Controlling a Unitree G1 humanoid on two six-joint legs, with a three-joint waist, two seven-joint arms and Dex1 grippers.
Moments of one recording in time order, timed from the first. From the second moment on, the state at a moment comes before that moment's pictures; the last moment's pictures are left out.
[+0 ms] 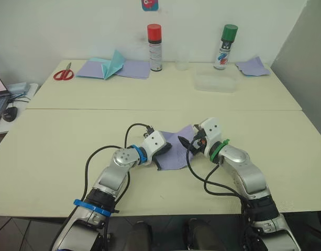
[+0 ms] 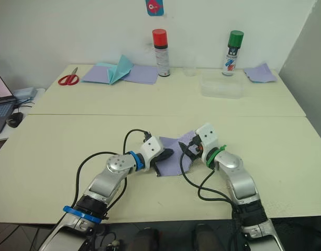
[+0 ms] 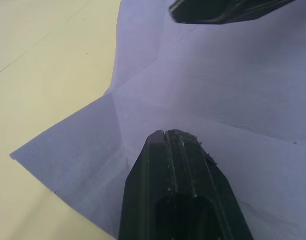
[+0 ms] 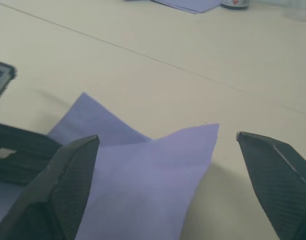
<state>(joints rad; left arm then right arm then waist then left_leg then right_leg) -0.43 0.36 -0.29 0.22 0.02 0.16 -0.71 -0.40 -0.20 0.14 -0.06 0.11 0.51 0.42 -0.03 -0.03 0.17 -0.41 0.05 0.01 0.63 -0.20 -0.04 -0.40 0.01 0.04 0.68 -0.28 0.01</state>
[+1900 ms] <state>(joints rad) -0.44 0.37 -0.30 0.22 0.04 0.15 -0.73 -0.59 -0.30 0.20 0.20 0.15 0.46 0.71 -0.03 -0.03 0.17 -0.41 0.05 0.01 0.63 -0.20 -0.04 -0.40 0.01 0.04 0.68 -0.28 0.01</state>
